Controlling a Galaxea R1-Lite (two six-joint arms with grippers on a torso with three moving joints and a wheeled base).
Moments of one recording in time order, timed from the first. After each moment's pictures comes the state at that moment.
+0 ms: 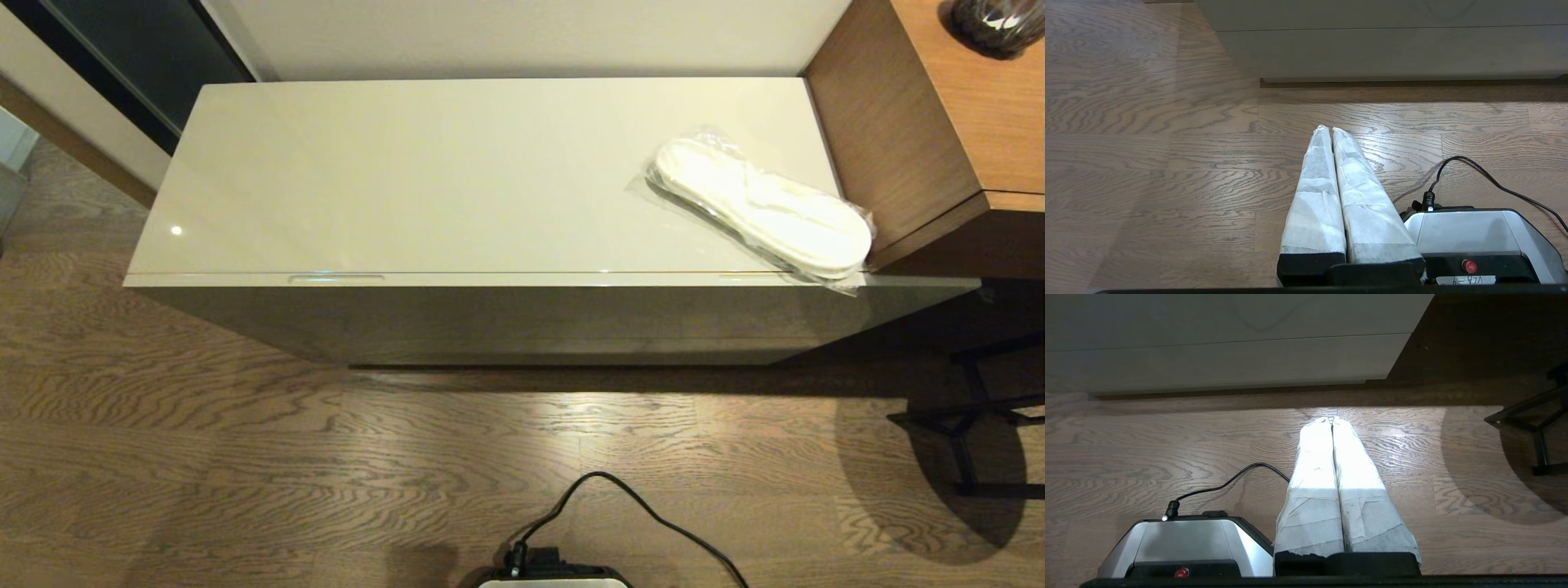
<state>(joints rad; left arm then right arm) 0.00 0.00 0.00 0.01 0.00 0.01 0.00 0.01 0.00 0.00 0.00 0.02</state>
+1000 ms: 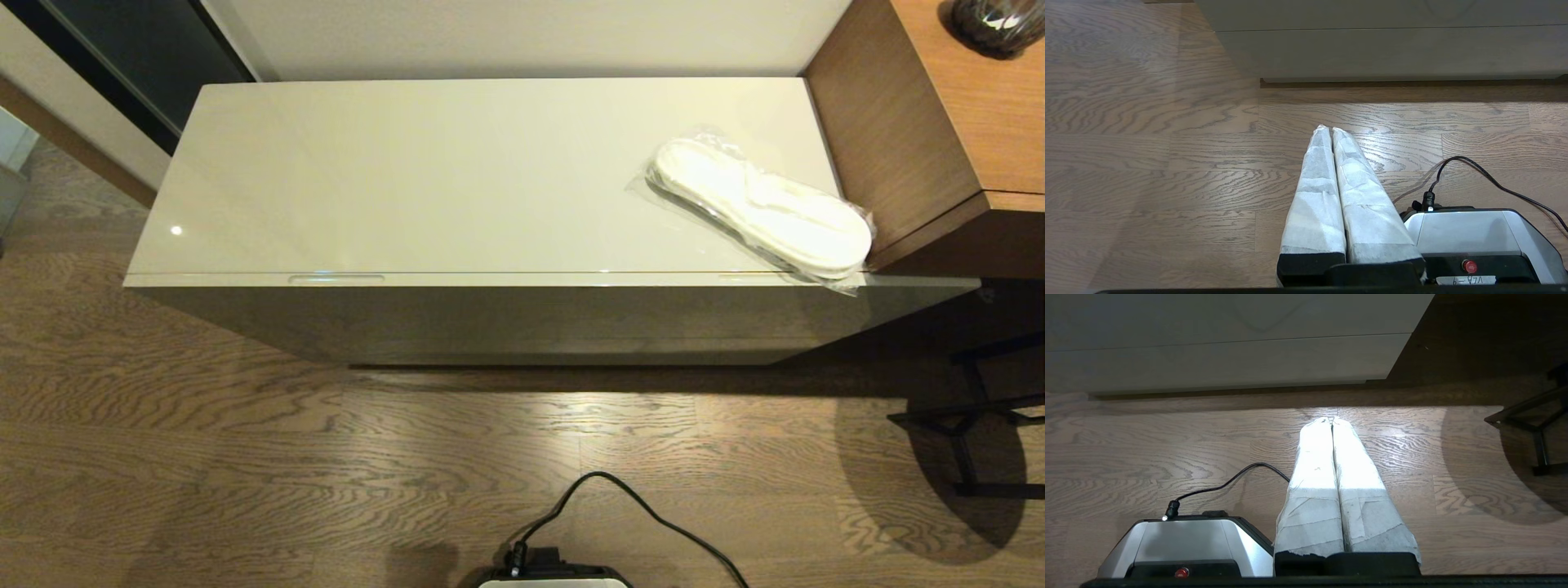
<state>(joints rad) 0.00 0.00 0.00 0.01 0.00 0.01 0.00 0.01 0.00 0.00 0.00 0.02</state>
